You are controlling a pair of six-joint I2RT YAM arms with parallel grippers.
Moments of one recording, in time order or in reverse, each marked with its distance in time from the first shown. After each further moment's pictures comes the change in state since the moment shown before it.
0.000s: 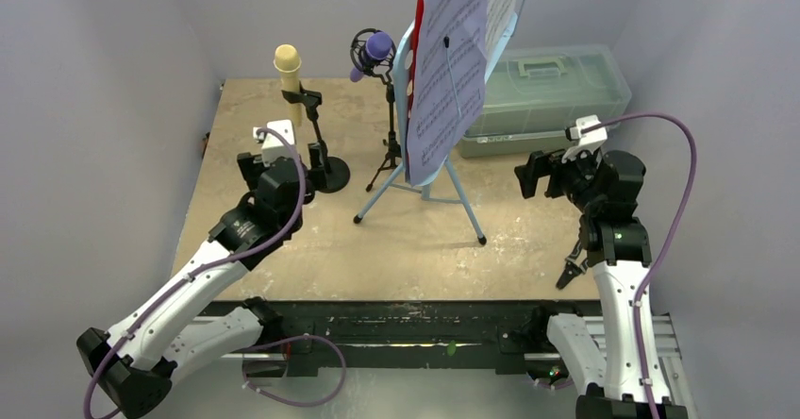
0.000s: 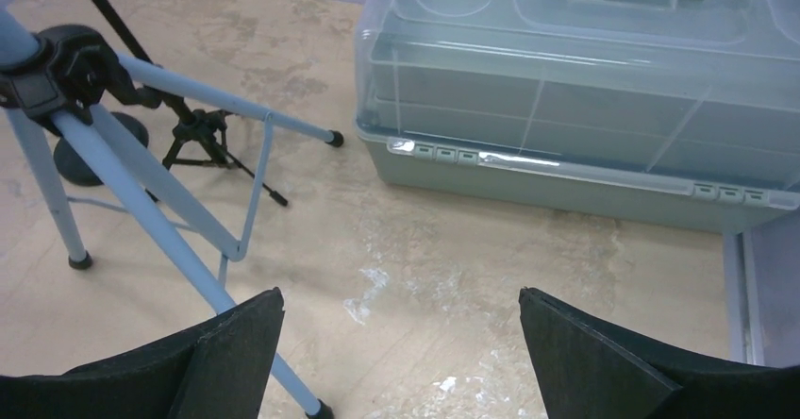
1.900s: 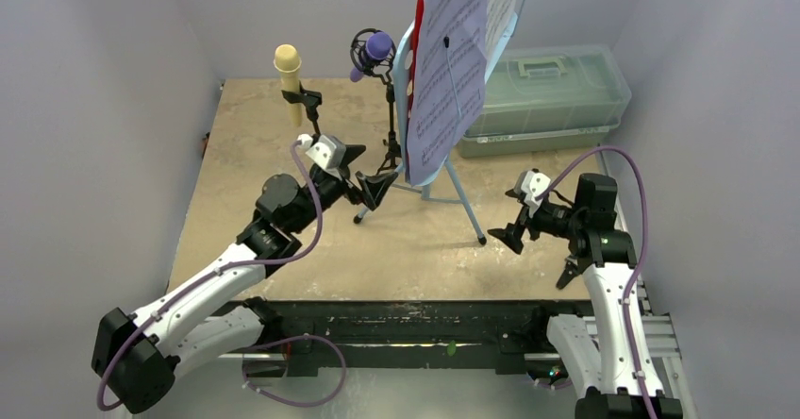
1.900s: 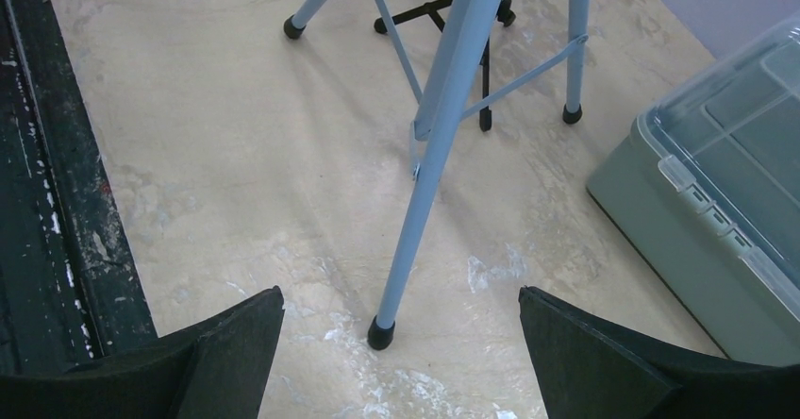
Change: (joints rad) left arm 0.000 0.013 -0.259 0.782 0.967 0.150; right arm 0.000 -0.027 -0.186 -0.227 -0.600 -0.720
